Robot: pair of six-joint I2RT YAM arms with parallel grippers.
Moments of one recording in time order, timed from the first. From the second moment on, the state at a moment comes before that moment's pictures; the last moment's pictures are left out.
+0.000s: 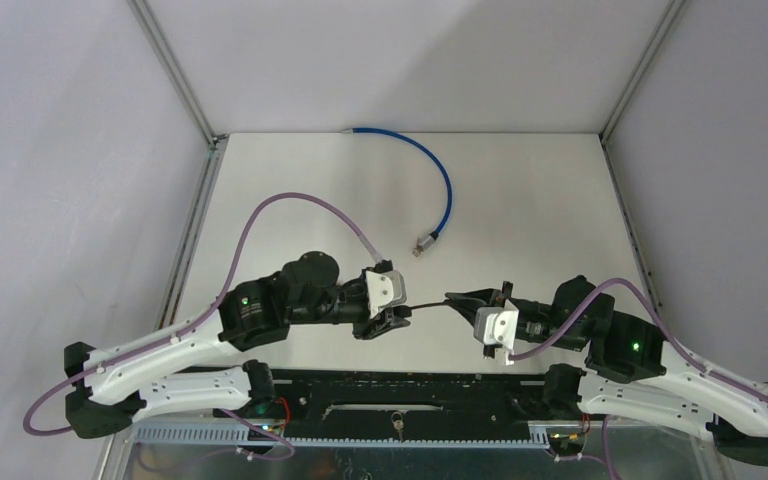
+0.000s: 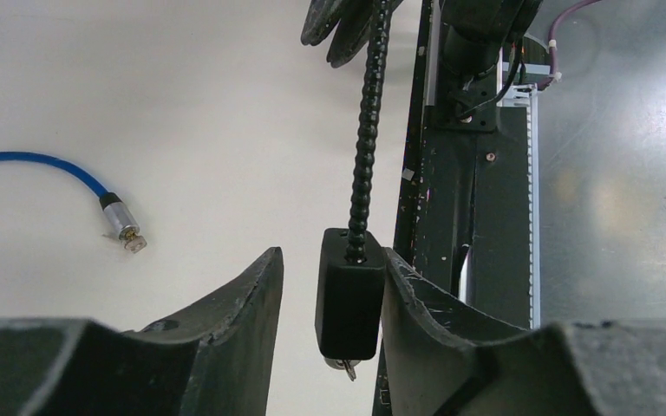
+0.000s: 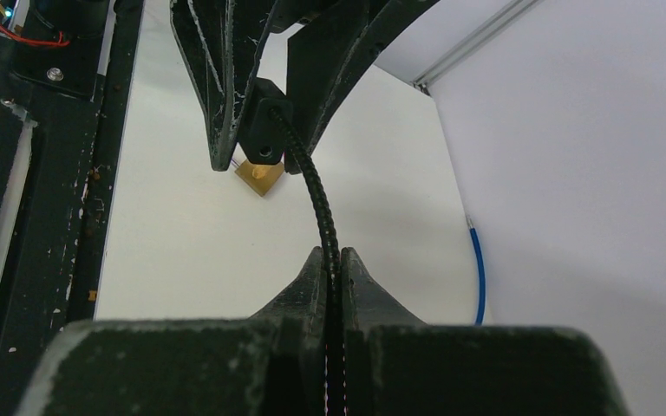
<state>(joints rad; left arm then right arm) -1.16 0.91 0.97 -0.44 0.22 0.17 1.18 0.58 0.81 -0.37 -0.12 -0.68</state>
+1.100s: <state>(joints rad) -1.09 0.88 0.97 -0.46 0.08 0.13 1.19 0.55 0.80 -0.44 0.14 -0.61</state>
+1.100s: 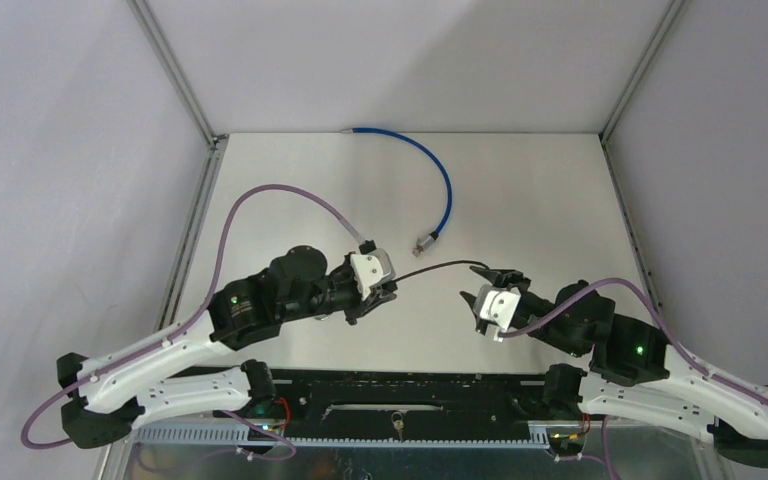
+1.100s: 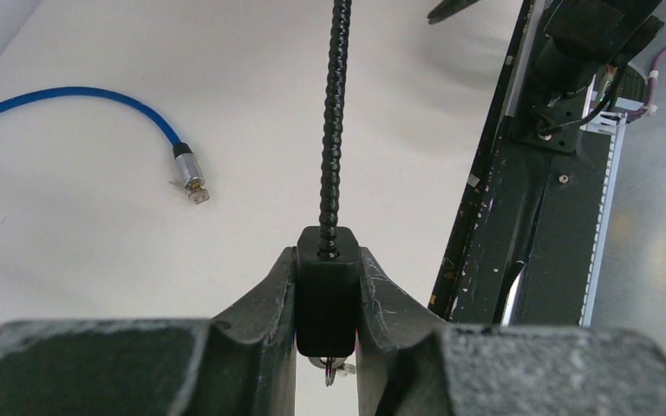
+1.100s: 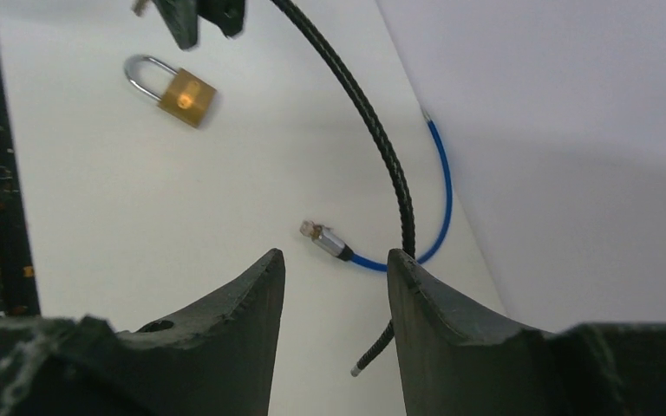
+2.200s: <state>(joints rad) -1.09 0.87 0.97 -0.47 0.09 0.11 0.98 0.54 0.68 -0.25 0.19 -0.53</state>
